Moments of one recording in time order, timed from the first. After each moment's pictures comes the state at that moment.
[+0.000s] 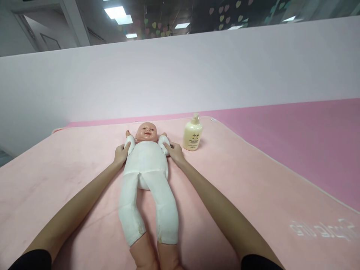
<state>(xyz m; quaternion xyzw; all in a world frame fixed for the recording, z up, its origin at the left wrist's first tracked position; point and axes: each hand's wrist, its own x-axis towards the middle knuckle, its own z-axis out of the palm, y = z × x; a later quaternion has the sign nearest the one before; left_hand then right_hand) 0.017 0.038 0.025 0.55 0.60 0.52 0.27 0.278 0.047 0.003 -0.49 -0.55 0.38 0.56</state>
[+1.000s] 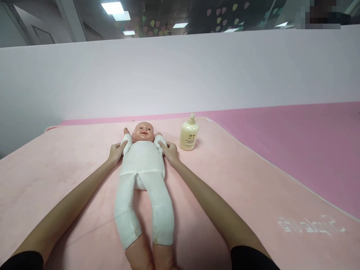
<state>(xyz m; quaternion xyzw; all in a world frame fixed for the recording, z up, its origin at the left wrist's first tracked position) 0.008 0.049 0.017 0.54 0.54 0.55 0.34 0.267 0.042 0.009 -0.49 -0.53 0.36 0.59</state>
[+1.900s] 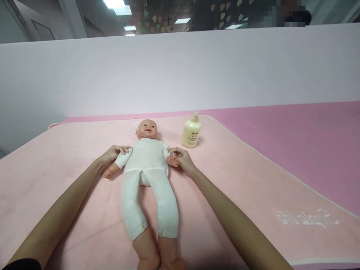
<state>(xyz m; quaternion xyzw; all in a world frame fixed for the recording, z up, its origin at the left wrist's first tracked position) -0.039 0.031 0.024 0.61 0.35 0.43 0.56 0.306 -0.018 0.009 -0.39 -0.51 0.51 0.57</state>
